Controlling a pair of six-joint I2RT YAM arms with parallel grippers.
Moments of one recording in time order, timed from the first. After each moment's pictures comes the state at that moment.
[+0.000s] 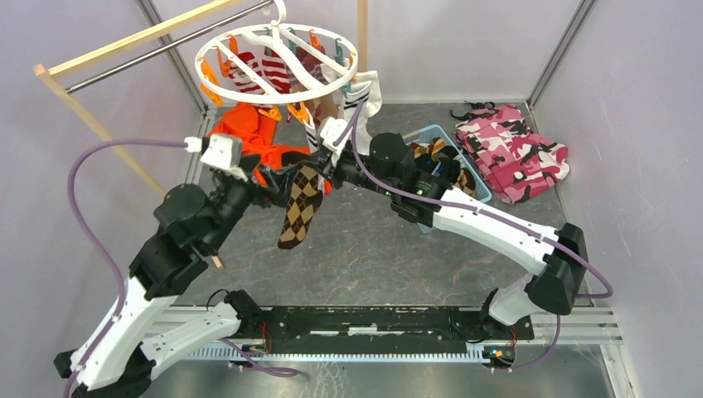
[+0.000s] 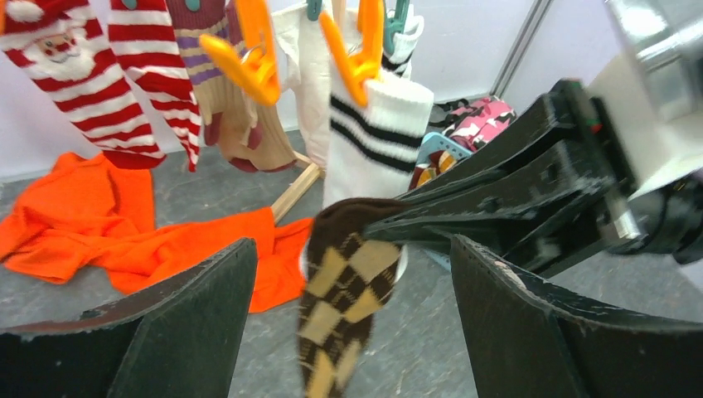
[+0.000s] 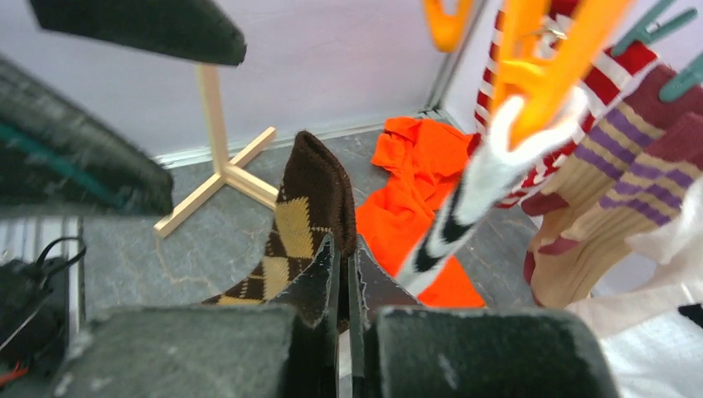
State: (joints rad) left arm -0.76 0.68 1.18 -0.48 -0.35 -0.12; right arm 0.98 1.50 1.38 0.12 -0.19 -0.21
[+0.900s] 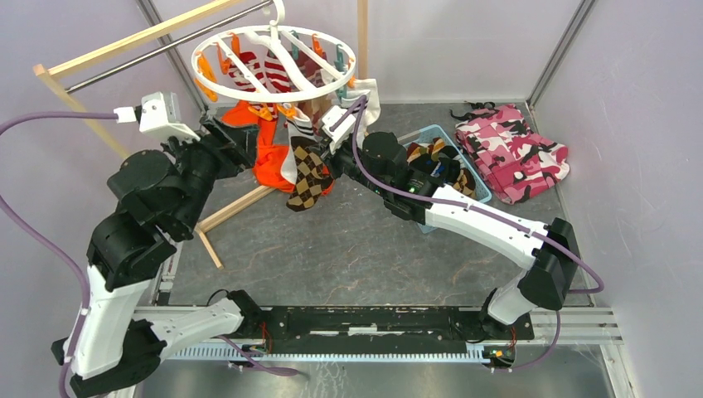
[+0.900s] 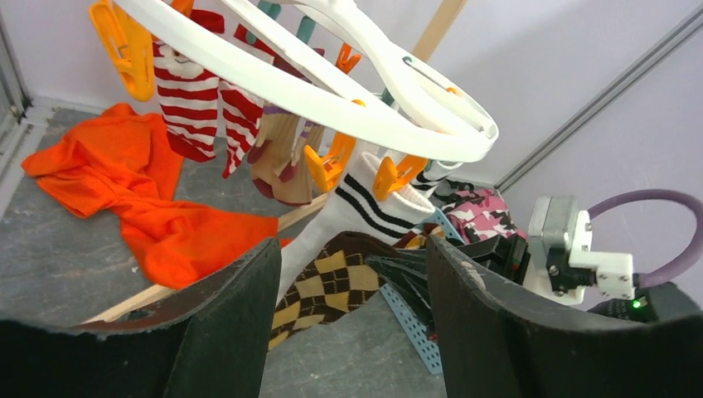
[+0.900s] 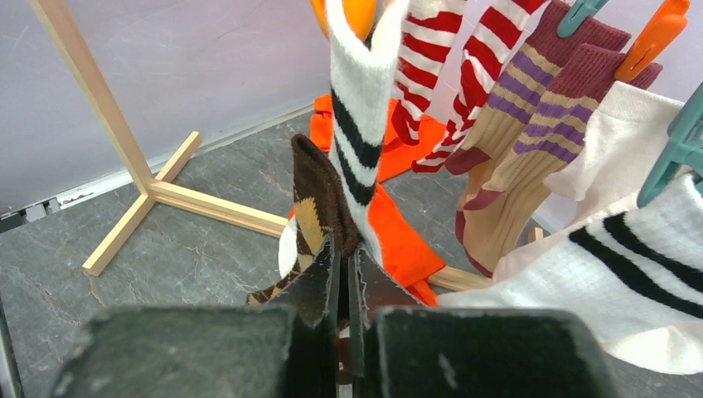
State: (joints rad) left arm -0.76 0.91 1.66 -0.76 -0.61 -0.42; right arm 0.98 1.56 1.41 0.14 0.09 -0.13
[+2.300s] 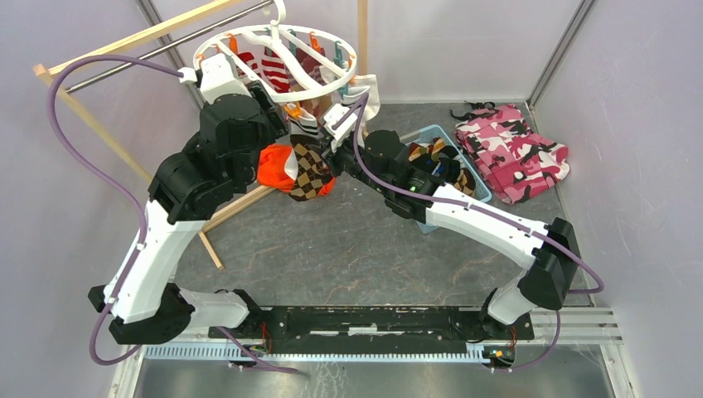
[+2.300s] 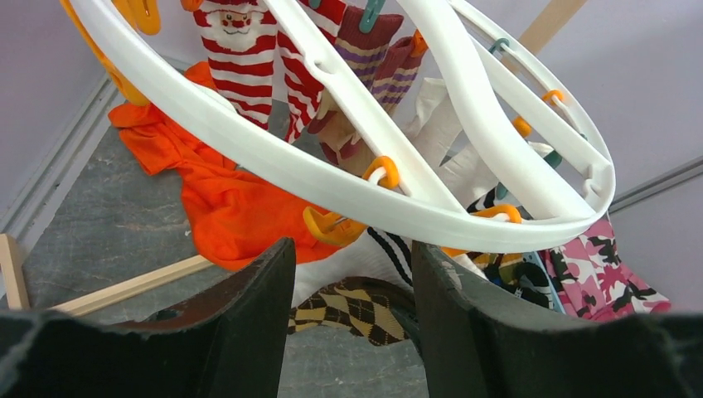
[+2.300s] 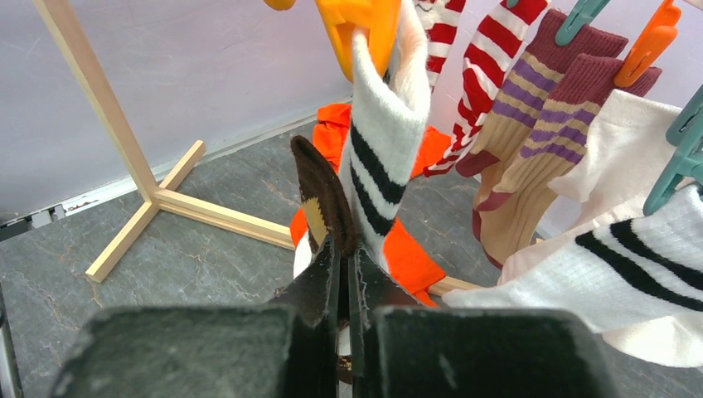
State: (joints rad) left arm -0.76 1.26 1.92 -0.95 -0.83 -0.56; right arm 0.96 1.56 1.41 0.16 0.06 -0.13
